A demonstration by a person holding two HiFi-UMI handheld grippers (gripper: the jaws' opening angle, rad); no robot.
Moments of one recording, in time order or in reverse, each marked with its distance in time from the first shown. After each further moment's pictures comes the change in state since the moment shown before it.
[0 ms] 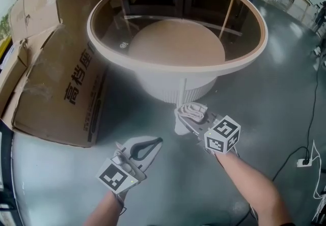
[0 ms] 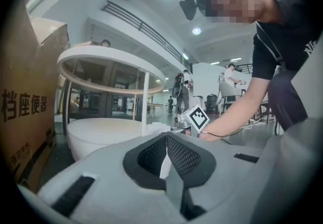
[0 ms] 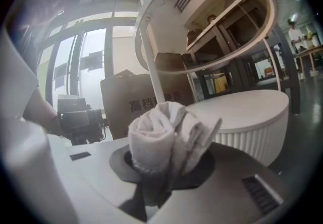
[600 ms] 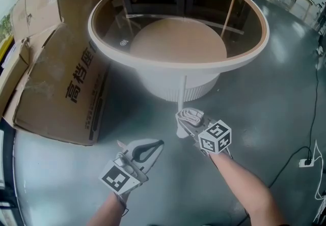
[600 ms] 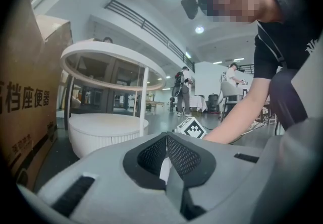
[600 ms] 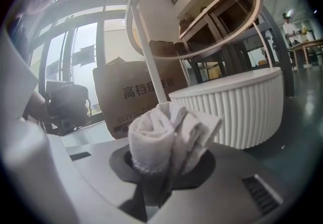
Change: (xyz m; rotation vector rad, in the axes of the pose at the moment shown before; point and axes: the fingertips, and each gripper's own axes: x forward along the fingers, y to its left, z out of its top) left arm -0.003 -0.008 -0.016 -0.029 0.020 0.010; right arm 0.013 -0.015 -0.071 0.052 0.086 -0.056
